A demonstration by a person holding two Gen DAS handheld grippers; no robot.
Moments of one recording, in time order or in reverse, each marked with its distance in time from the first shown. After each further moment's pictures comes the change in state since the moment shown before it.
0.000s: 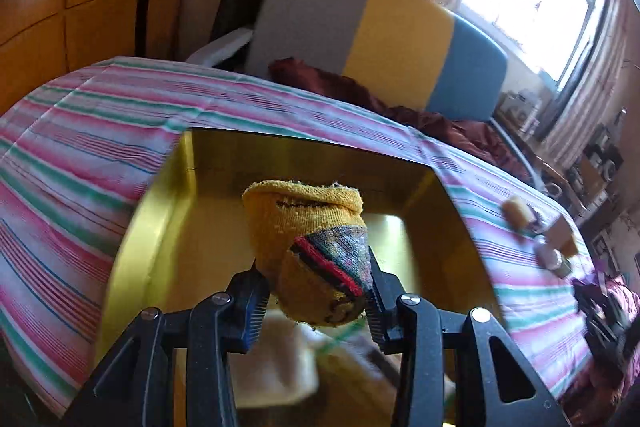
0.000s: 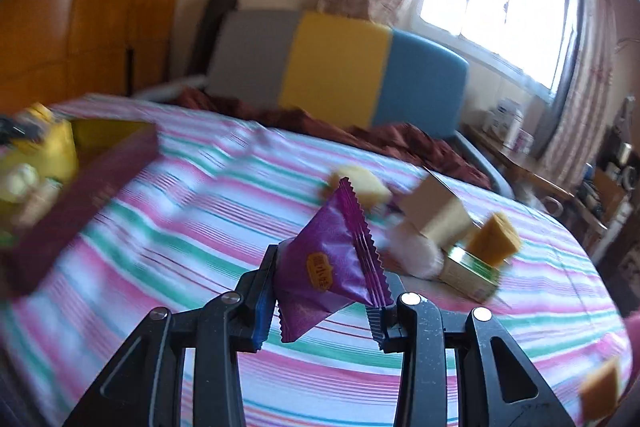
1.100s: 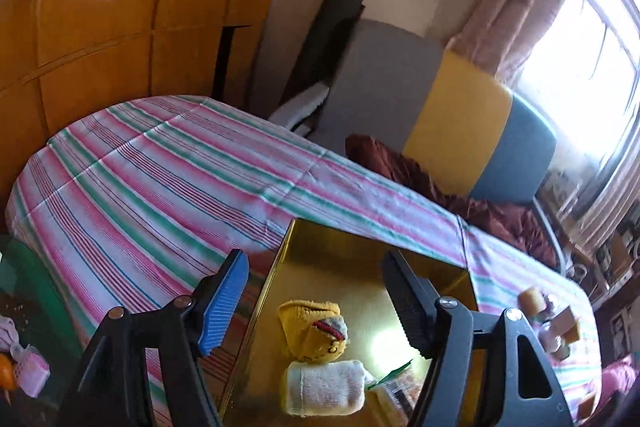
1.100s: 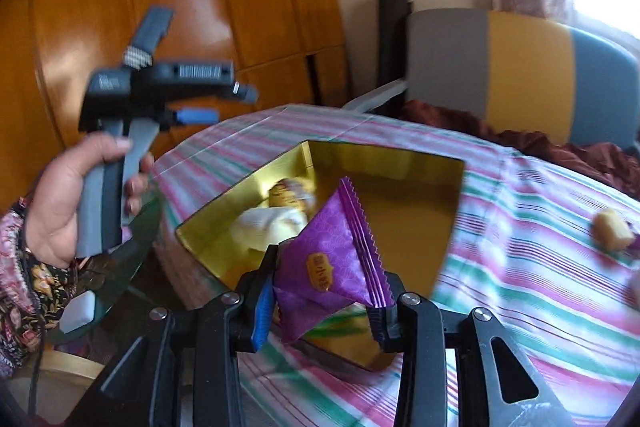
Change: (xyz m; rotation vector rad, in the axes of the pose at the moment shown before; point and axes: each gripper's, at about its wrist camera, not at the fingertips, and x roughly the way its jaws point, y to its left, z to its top) left arm -0.092 0.042 0.051 -0.186 -0.172 0.157; right arm -0.033 0.196 0.060 -0.022 0.055 0.666
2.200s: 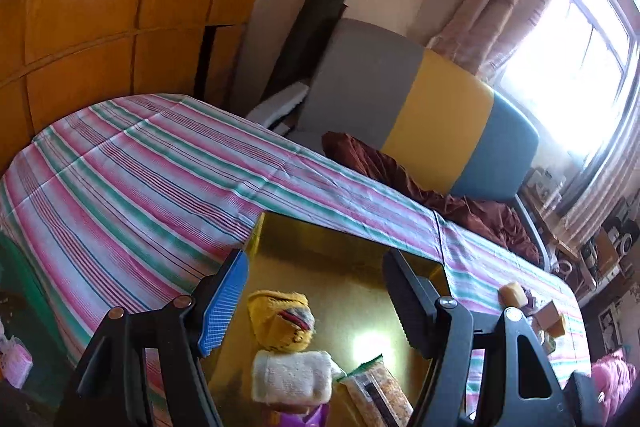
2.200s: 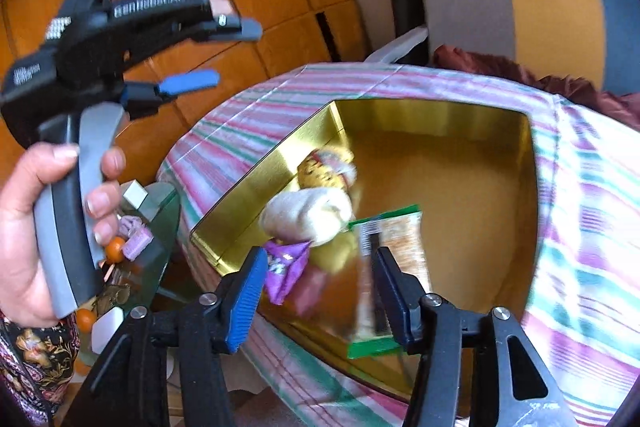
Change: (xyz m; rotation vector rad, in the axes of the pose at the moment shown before) left arm -0.004 -0.026 -0.013 0.023 0.013 -0.066; right arm 0.048 0.005 0.009 0.131 0.131 0.088
